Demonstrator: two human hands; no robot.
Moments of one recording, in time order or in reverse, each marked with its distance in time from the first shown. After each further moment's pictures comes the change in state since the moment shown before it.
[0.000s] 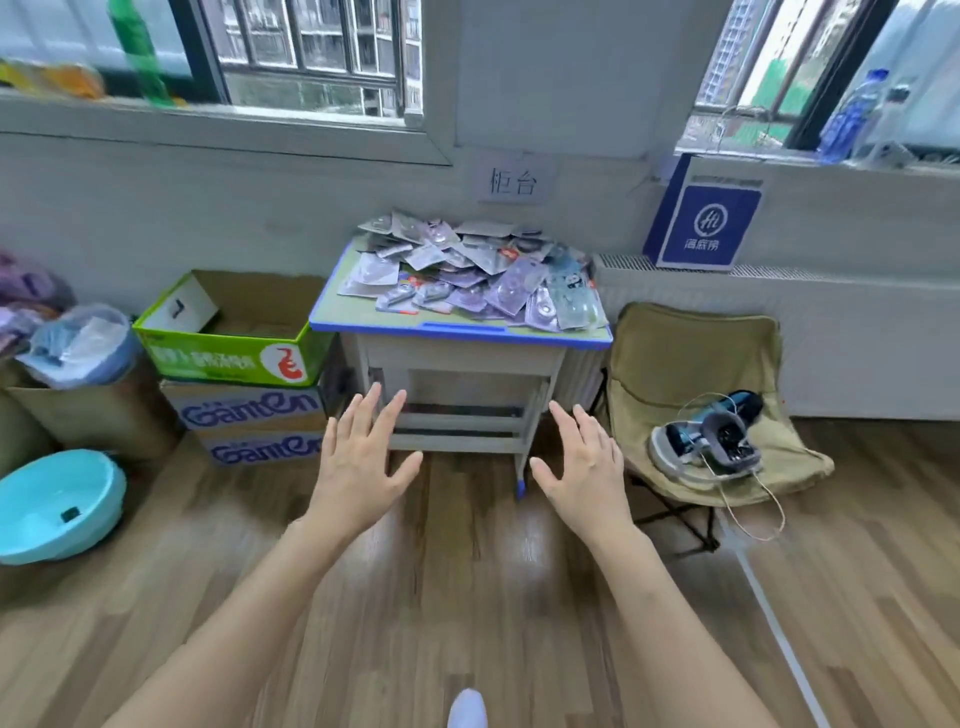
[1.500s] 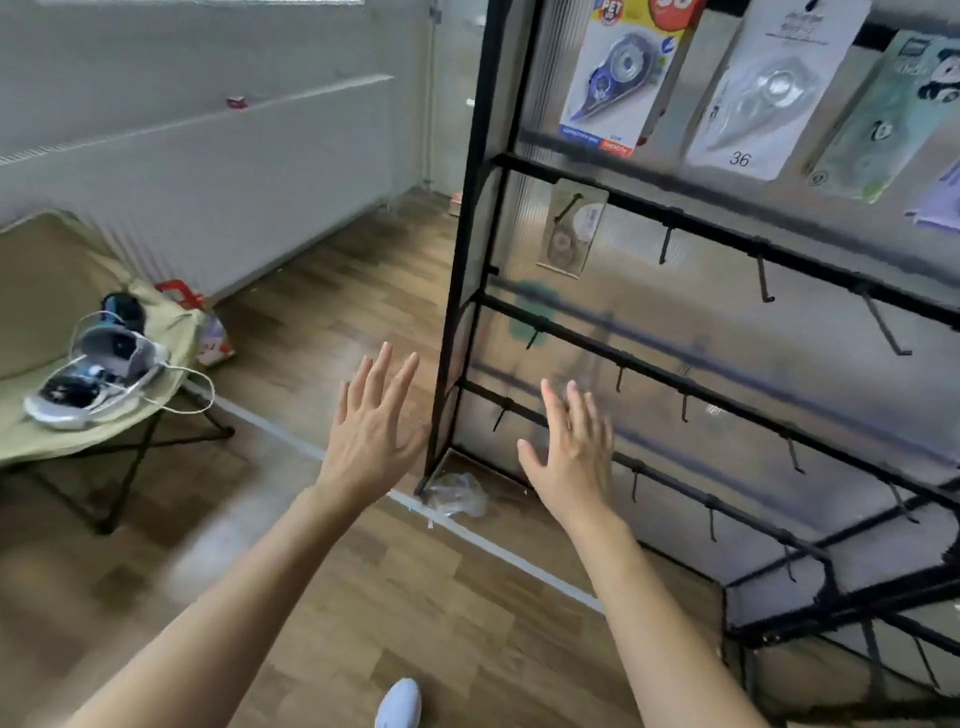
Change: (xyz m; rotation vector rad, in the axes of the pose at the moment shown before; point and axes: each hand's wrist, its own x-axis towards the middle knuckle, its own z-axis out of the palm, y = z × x) left_hand -0.382 0.682 0.230 -0.366 -0.484 1.034; right_hand -0.605 0.469 -0.301 -0.325 0.397 1.024
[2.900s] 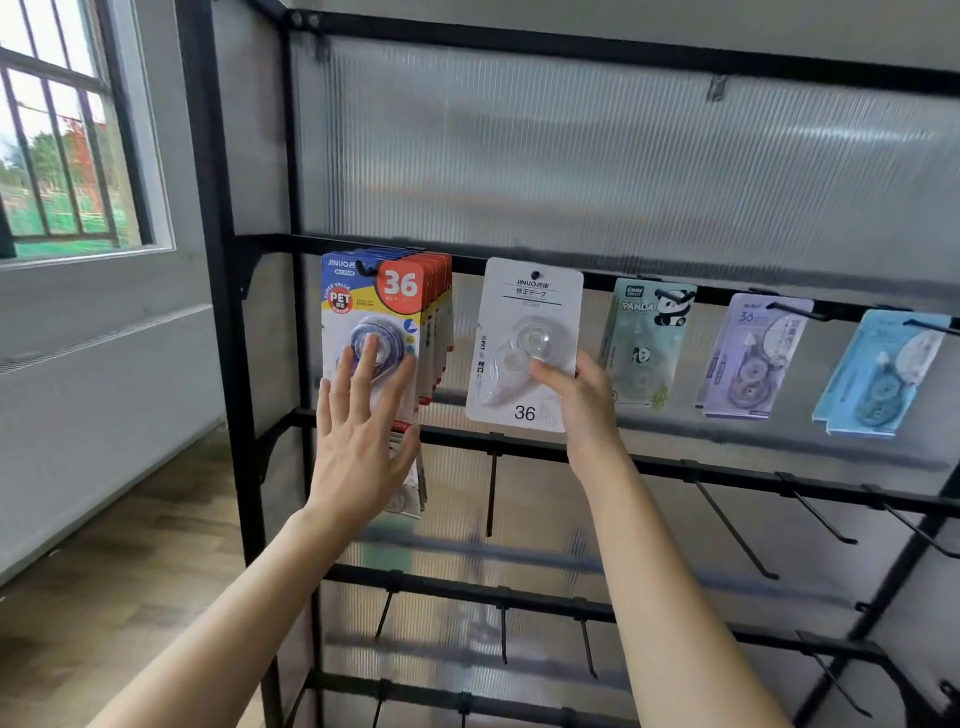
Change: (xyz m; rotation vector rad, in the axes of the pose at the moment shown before) left_hand 0.330 0.177 0.021 -0.043 0.424 0.515; right_hand 0.273 0.121 -0.217 1.288 0.604 0.102
